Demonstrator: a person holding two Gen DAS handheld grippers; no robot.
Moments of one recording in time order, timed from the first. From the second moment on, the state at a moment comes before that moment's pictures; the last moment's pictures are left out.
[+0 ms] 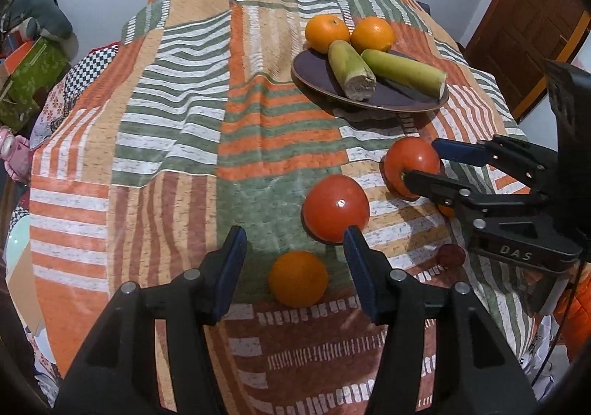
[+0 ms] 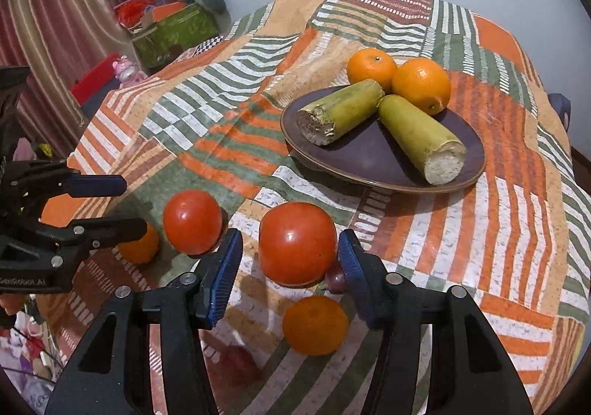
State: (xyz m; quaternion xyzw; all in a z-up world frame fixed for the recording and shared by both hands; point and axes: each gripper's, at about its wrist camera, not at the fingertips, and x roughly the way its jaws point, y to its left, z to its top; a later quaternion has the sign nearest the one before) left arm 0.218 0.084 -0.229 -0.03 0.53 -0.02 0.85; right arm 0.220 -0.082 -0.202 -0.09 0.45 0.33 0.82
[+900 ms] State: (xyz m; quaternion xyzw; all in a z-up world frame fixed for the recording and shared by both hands) left arm 0.244 0.054 -0.246 -0.03 0.54 -0.05 0.84; right arm 0.221 -0.111 -0.183 -0.06 0.43 0.32 0.84
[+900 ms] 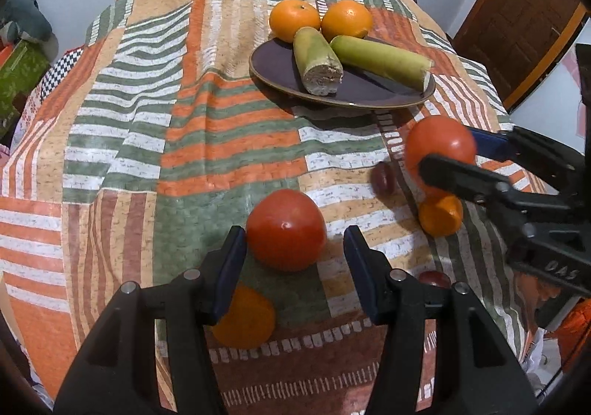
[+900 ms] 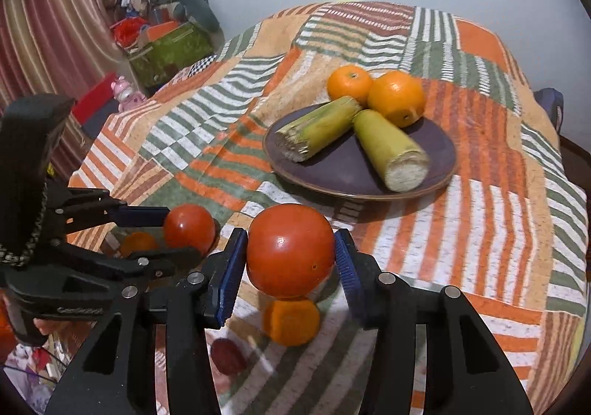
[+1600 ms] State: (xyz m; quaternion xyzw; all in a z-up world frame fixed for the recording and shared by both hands) left arm 0.253 0.063 -0.247 -0.04 0.54 -0.03 0.84; right arm 0.227 -0.153 -0.180 -0.03 0.44 0.29 0.85
